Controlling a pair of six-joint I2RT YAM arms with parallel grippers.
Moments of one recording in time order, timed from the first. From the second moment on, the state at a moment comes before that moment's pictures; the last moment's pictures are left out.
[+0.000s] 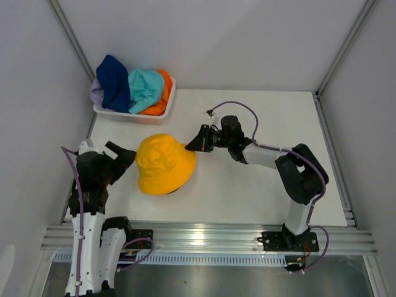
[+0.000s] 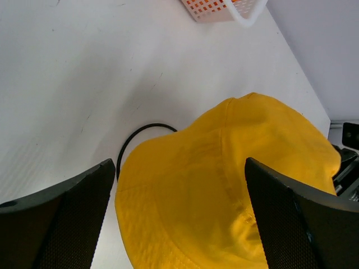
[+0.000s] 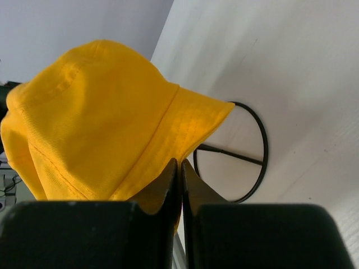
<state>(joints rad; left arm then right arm) 0.13 0.56 0.69 -0.67 0.12 -0.76 0.63 1.84 1.10 0.45 -0.65 0.83</state>
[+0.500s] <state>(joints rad) 0.14 0.62 1.01 -0.60 0.43 -0.42 0.61 1.82 1.07 0.49 -0.66 0.90</state>
